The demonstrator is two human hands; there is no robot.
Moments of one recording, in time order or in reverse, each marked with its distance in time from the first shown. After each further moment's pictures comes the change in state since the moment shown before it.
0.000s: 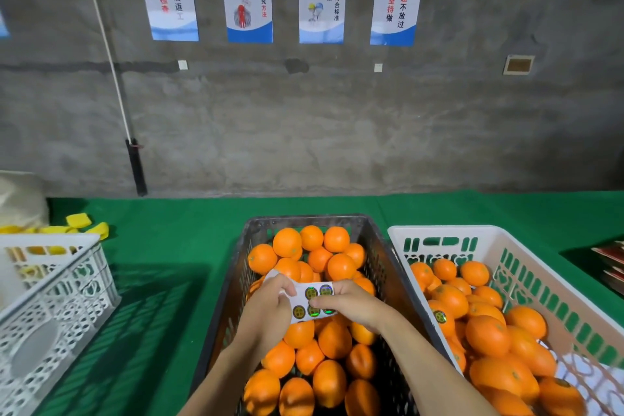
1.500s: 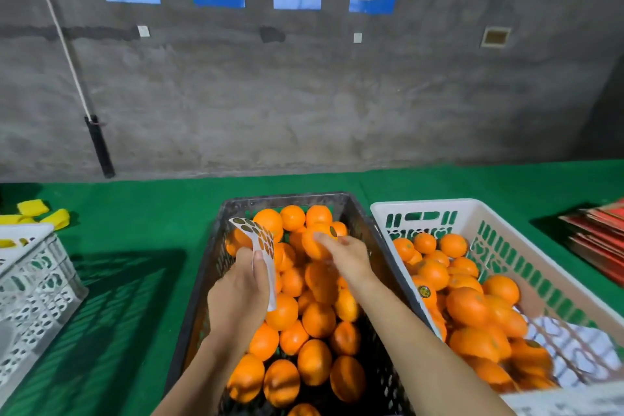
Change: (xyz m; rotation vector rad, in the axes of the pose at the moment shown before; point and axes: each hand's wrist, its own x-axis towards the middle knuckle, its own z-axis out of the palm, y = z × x) left_hand 0.006 0.001 0.005 0.339 0.434 0.144; right_hand 0.030 0.005 -0.018 0.211 0.633 0.070
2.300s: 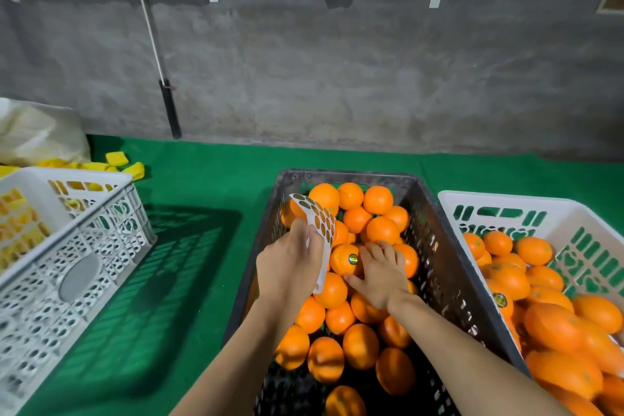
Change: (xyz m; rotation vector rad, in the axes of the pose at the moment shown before) left_hand 0.009 0.003 -0.011 0.091 -0.022 -0.098; right_hand 0.026 0.080 0.029 -1.373 -0.175 -0.496
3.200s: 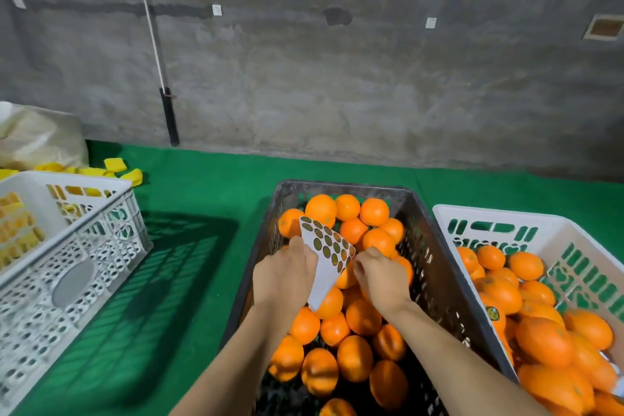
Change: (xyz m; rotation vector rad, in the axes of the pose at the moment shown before) left_hand 0.005 -0.008 0.007 0.421 -0.174 0.048; right_hand -0.003 0.000 -0.027 0.080 0.282 -0.083
